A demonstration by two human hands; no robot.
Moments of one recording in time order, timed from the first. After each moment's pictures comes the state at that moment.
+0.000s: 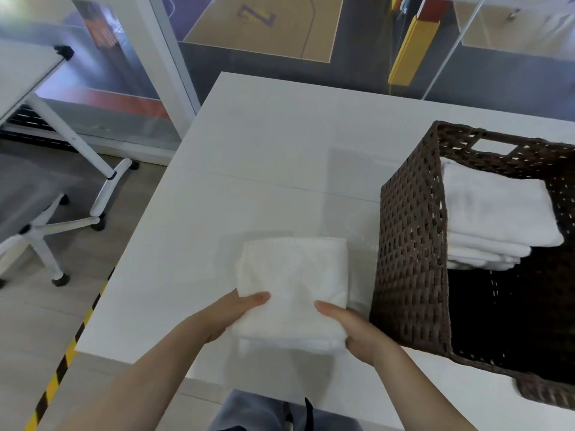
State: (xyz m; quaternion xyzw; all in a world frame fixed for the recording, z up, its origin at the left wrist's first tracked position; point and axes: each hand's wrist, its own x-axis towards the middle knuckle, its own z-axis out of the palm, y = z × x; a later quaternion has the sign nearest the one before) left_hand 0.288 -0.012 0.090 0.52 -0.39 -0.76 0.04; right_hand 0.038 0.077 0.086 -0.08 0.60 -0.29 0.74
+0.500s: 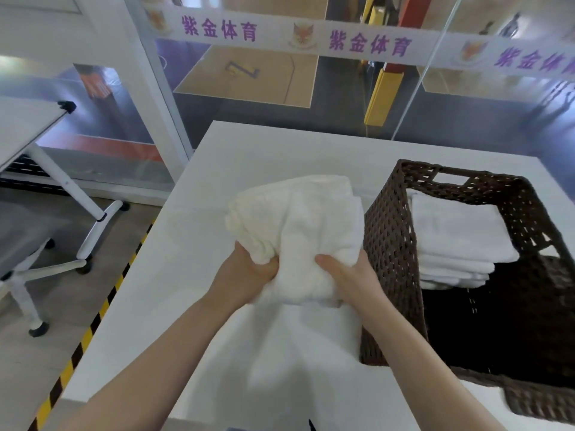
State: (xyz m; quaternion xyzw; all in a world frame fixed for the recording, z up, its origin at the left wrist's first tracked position) left_hand 0.235 -0.069 0.183 0.54 -0.69 -0.45 0.19; right_hand 0.040 0.013 0.202 -0.28 0.72 -0.44 0.46
